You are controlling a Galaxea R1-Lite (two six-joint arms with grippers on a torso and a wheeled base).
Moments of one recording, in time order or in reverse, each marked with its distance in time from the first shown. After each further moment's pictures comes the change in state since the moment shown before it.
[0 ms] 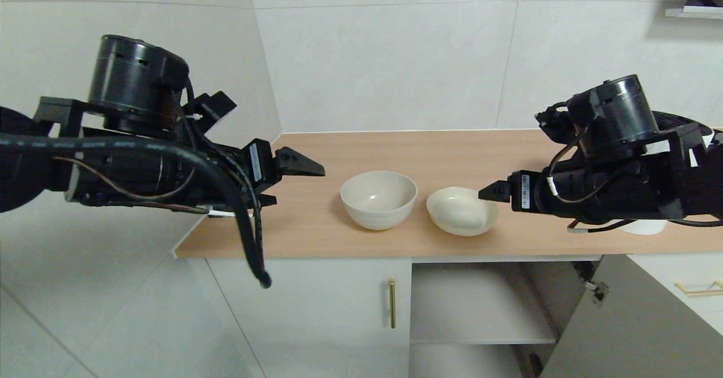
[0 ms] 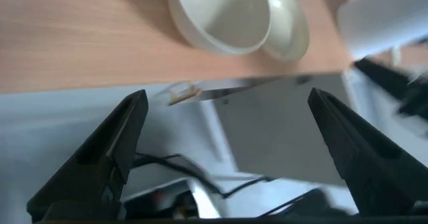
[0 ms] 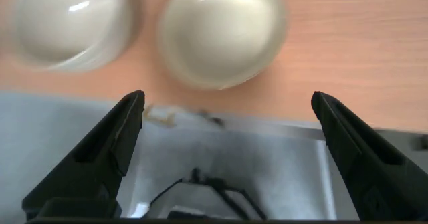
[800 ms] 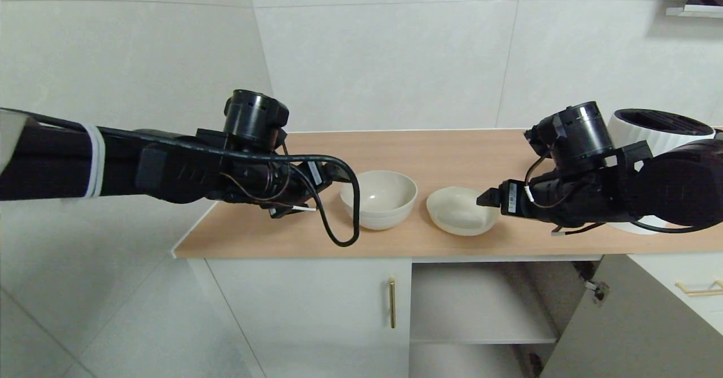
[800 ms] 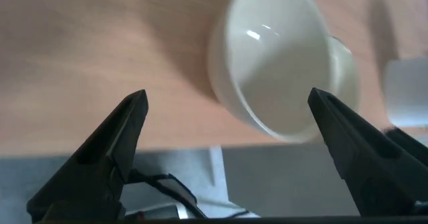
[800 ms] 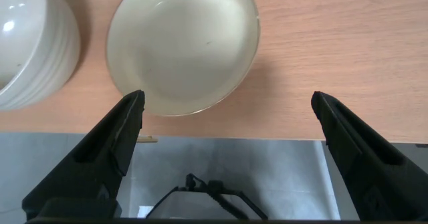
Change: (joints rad) left arm -0.024 0.319 -0.134 -0.126 0.150 -0.125; right arm -0.048 0.110 -0.007 -0.056 -0.010 0.041
